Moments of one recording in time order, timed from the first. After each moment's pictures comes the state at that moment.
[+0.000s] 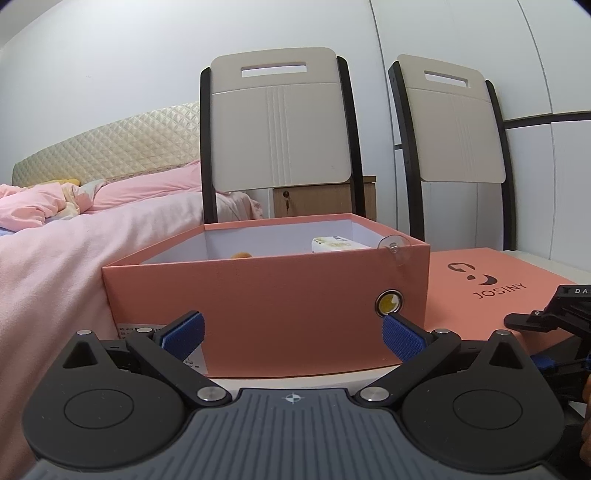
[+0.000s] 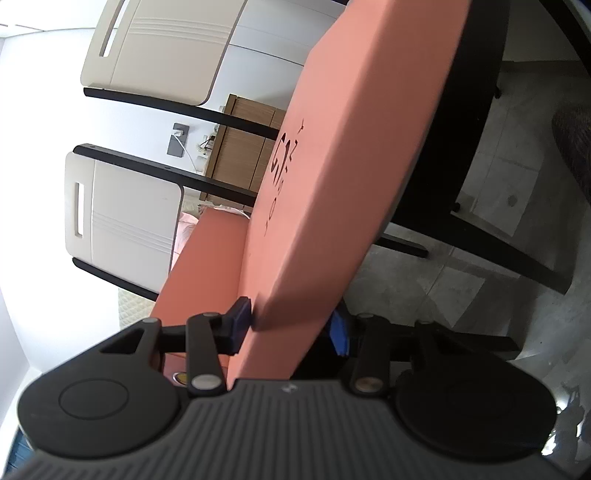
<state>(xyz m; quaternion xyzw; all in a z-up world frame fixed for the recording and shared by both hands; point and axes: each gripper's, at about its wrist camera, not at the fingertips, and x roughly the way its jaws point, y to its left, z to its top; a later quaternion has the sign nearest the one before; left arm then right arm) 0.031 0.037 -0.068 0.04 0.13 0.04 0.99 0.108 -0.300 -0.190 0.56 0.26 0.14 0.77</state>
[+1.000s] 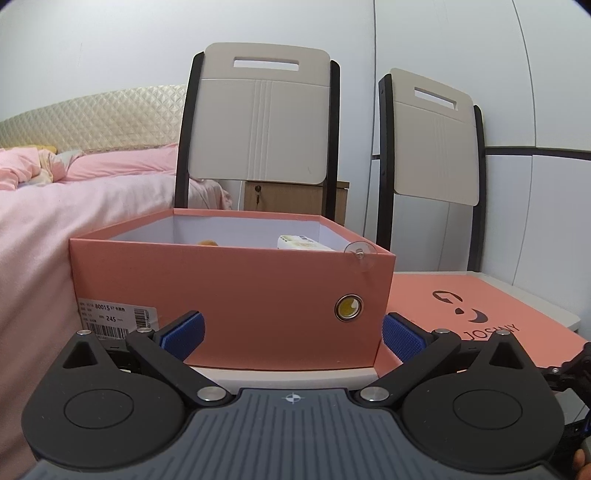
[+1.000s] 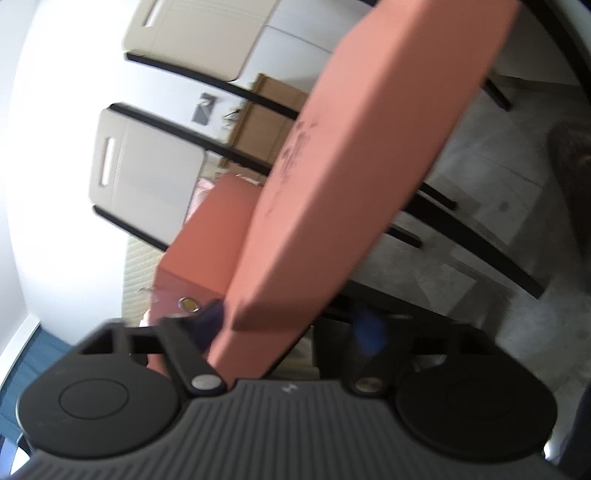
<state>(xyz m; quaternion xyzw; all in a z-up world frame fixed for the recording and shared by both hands) 0.032 0.042 -0.070 -0.03 0.13 -0.01 0.99 0.045 -0.322 -0.192 0.52 0.27 0.19 0.79</state>
